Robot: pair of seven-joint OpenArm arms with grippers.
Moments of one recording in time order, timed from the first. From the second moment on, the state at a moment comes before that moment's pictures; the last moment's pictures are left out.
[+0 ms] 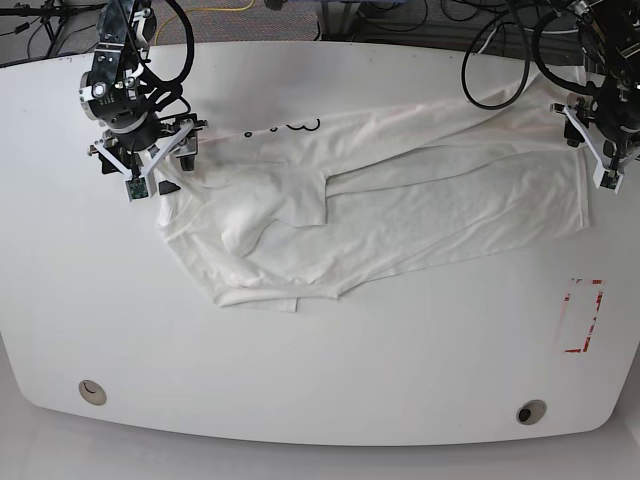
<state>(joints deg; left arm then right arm) 13.4 -14.8 -40.7 112.1 -18.4 -41.9 77.5 -19.1 10.8 17.5 111.6 12.6 19.6 -54.4</state>
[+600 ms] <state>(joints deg) 7.3 -15.5 -41.6 111.9 -18.4 -41.9 76.5 -14.3 8.6 17.0 109.6 13.5 19.4 -54.3</state>
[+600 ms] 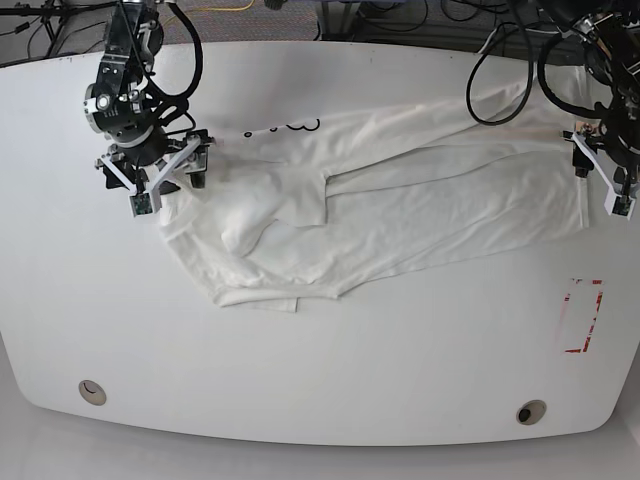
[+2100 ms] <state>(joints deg) 7.0 -16.2 -42.6 107.7 -18.2 -42.0 75.3 3.3 8.0 29.8 75.3 14.5 40.1 -47.2</state>
